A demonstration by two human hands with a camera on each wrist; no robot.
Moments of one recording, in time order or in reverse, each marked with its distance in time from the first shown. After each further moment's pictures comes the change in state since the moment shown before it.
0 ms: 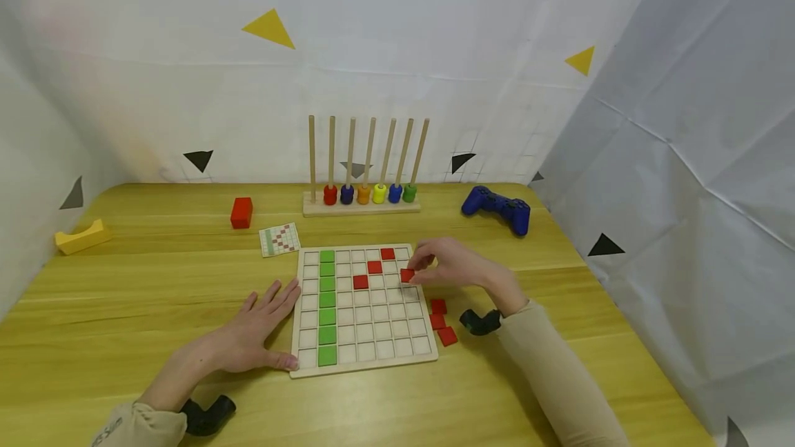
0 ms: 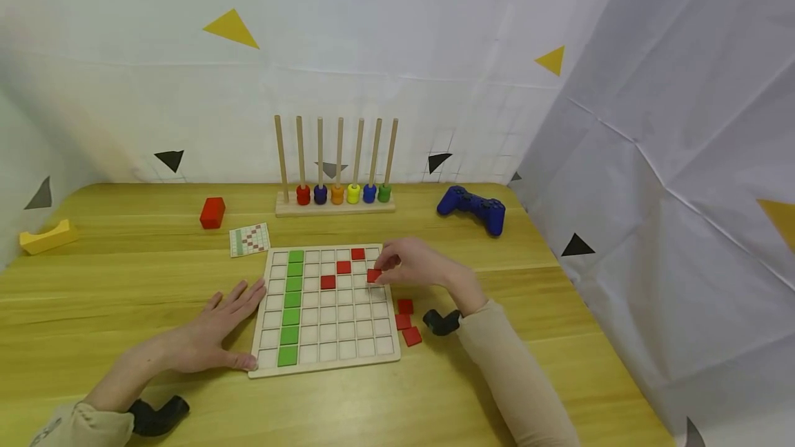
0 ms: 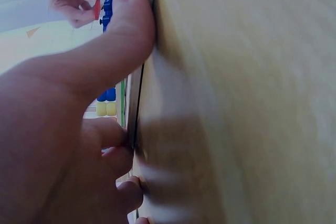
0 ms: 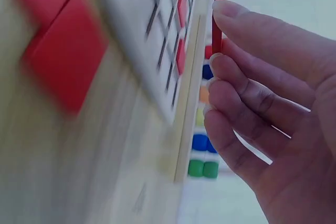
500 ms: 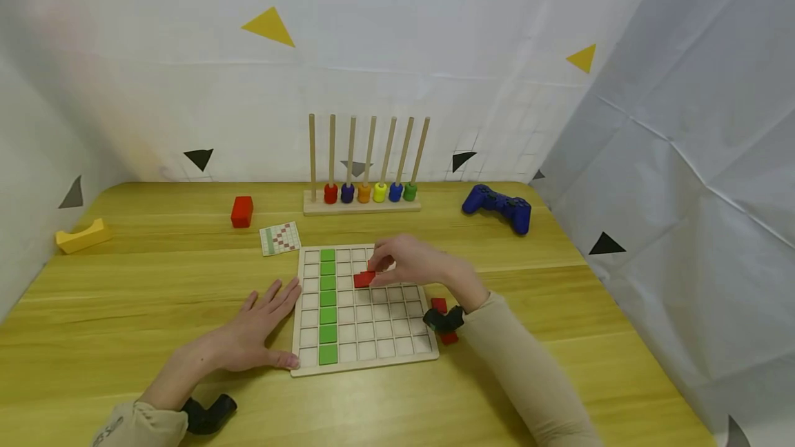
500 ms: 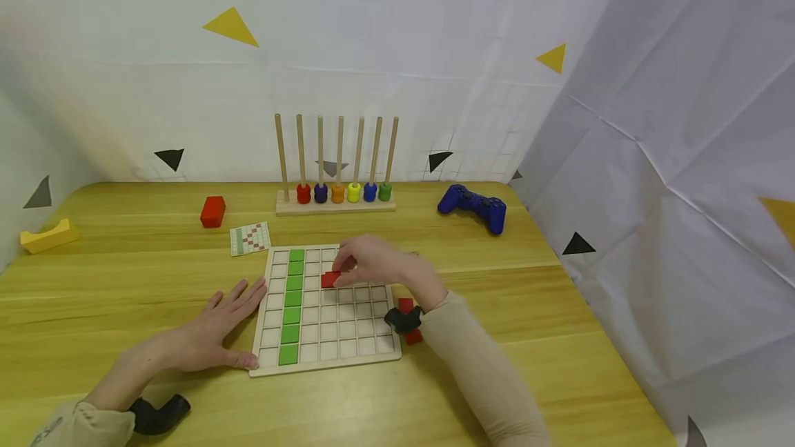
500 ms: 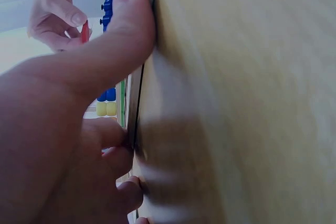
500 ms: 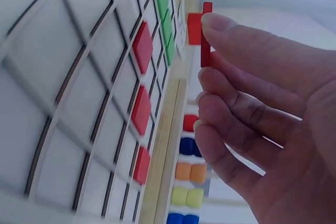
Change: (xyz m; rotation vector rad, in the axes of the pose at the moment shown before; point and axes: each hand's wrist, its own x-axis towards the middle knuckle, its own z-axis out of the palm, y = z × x) left_hand 0.001 -0.001 0.001 -0.007 0.002 -0.015; right_hand 0.050 -0.049 0.014 -0.014 -0.090 -0.094
